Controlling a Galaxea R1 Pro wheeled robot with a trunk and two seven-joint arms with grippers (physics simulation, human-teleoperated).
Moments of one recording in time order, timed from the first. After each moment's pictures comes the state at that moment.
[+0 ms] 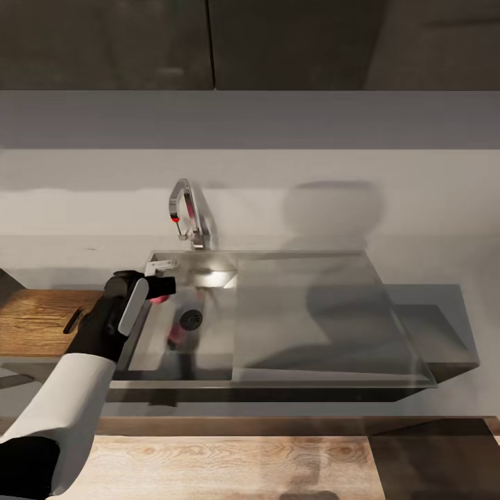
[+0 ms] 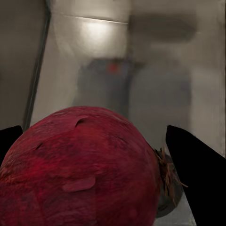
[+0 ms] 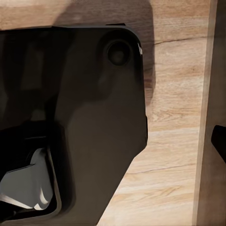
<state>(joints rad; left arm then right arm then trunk) -0.93 0.07 -0.06 -1.10 0.31 0.94 0.20 -0.09 0.08 0.15 -0.06 -0.18 -0.39 -0.15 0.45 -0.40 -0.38</state>
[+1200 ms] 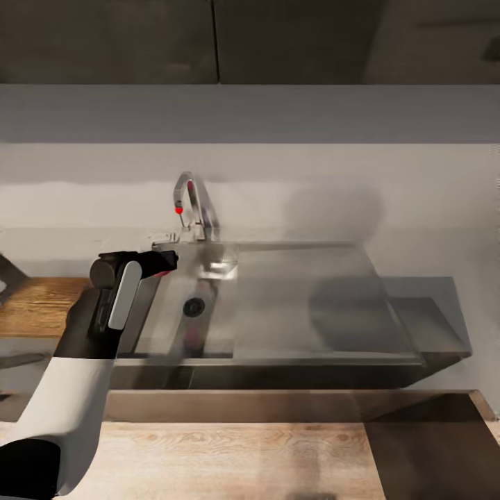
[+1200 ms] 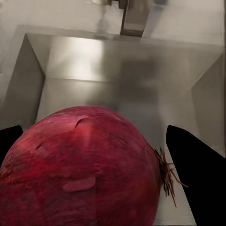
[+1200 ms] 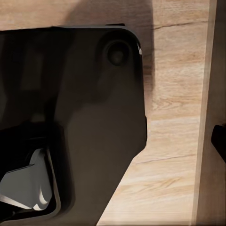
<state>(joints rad) -0.93 0.05 -0.06 -1.38 0.31 1.00 0.20 -0.09 0.08 0.15 -0.06 -0.18 -0.39 -0.15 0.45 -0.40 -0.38</state>
